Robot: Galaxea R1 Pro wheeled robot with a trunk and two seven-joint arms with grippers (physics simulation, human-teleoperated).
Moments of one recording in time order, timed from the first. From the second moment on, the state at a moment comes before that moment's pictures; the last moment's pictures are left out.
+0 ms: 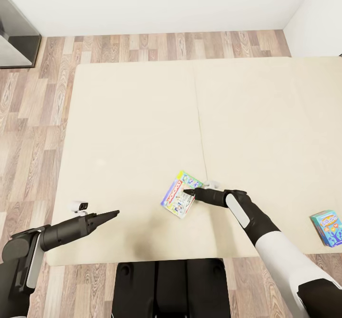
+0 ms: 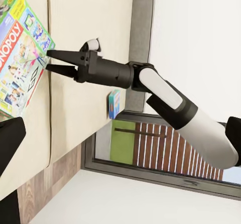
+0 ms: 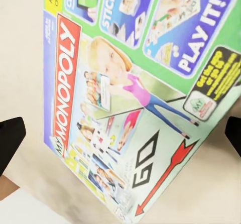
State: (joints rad) left arm -0.39 0.12 0.37 -1.46 0.11 0.97 -1.51; right arm -0.86 -0.07 0.26 -0.77 -0.62 0.63 0.34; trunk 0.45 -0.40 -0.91
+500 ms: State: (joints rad) left arm -0.39 0.12 0.37 -1.46 0.11 0.97 -1.51; right arm -0.86 -0.07 0.27 -0.83 -0.62 0.63 0.38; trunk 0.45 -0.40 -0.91
